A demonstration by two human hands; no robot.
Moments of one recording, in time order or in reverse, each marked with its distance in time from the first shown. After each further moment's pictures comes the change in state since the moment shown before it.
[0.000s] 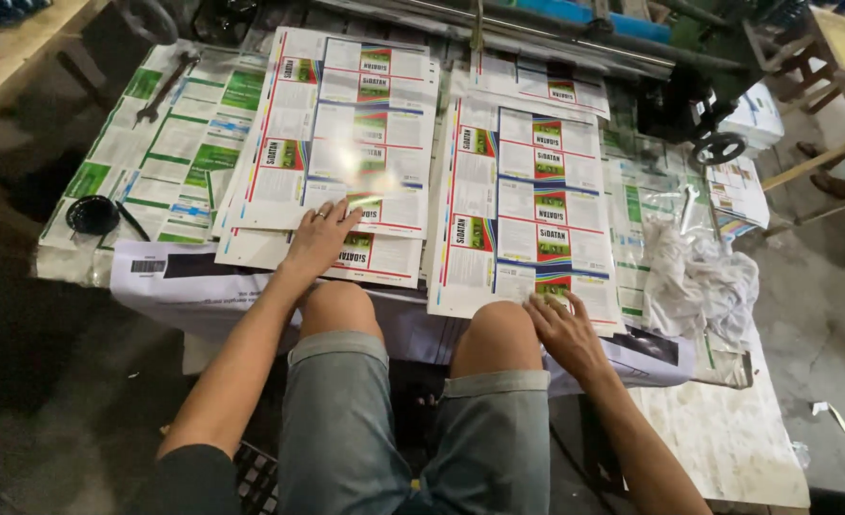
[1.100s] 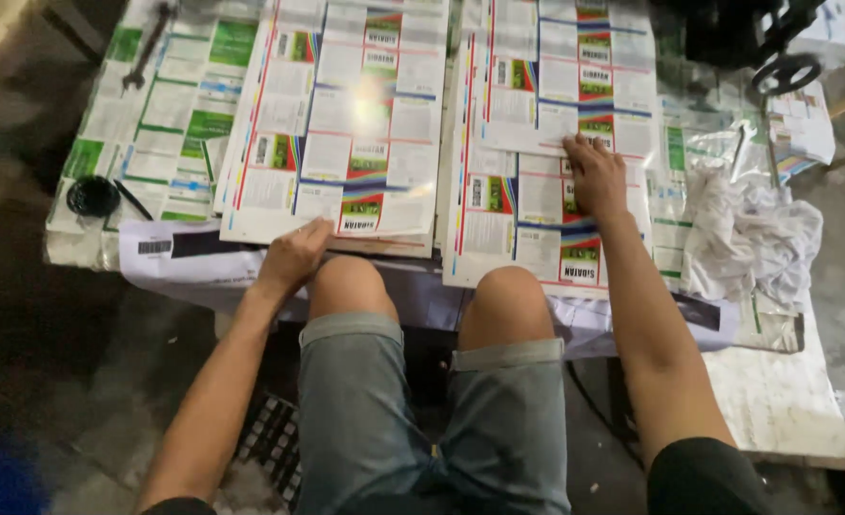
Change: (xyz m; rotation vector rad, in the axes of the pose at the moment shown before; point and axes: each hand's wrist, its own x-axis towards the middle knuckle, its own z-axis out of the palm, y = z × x) left_hand -0.089 -0.011 -0.013 -0.243 0.099 0.057; right_hand 0.134 0.119 0.105 0.394 0.107 0.418
